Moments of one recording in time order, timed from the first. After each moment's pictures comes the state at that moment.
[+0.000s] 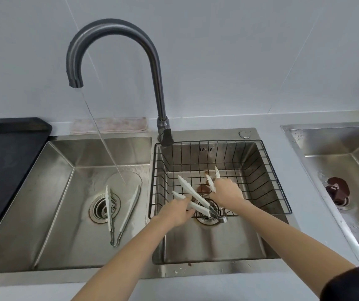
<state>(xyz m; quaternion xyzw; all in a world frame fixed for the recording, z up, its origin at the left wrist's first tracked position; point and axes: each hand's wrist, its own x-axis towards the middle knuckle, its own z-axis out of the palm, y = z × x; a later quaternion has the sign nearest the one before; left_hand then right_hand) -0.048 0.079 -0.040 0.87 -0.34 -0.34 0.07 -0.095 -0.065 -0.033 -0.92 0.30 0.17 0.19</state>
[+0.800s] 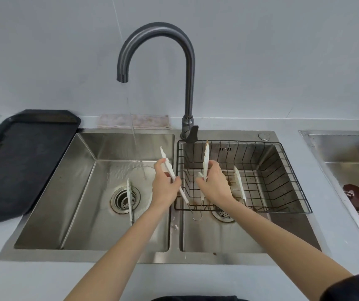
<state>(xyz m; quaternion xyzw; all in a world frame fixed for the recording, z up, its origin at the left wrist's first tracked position) -0.017 0.151 -0.001 0.83 -0.06 -0.16 0.54 -0.068 0.029 -0.004 -0.86 0.28 -0.02 0.43</state>
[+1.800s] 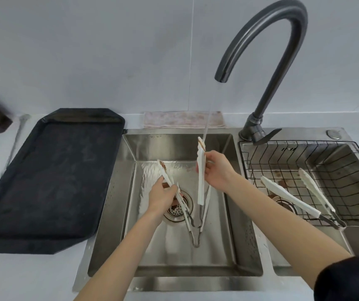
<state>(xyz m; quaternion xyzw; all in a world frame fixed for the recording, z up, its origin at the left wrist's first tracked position) 0.114 0.313 -0.029 0.77 0.07 -0.31 0.55 0.098 0.157 -0.007 -0.33 0.37 0.02 0.87</state>
